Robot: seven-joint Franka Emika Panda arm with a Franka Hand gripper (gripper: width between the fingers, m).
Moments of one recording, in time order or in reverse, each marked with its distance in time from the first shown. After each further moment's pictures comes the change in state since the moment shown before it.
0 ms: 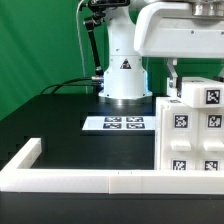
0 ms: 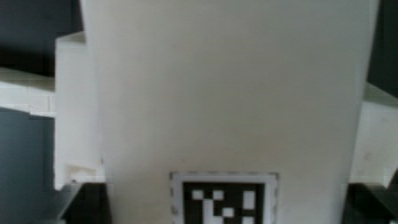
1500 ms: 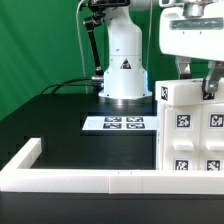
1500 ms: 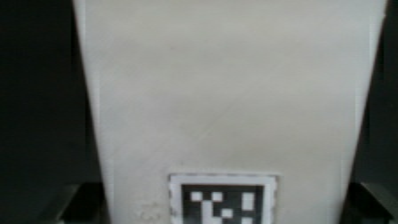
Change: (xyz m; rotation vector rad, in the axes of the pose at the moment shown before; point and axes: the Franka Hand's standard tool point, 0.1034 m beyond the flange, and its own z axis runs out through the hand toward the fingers) arm -0.004 0.000 0.000 -0.014 -0.017 1.291
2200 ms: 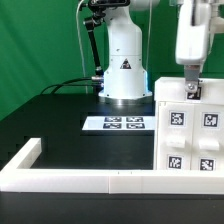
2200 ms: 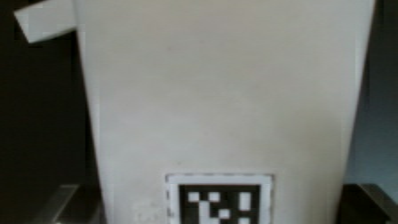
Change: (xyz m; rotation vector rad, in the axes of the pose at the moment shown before) arm 0.001 0.010 0.000 -0.044 -0.060 0.600
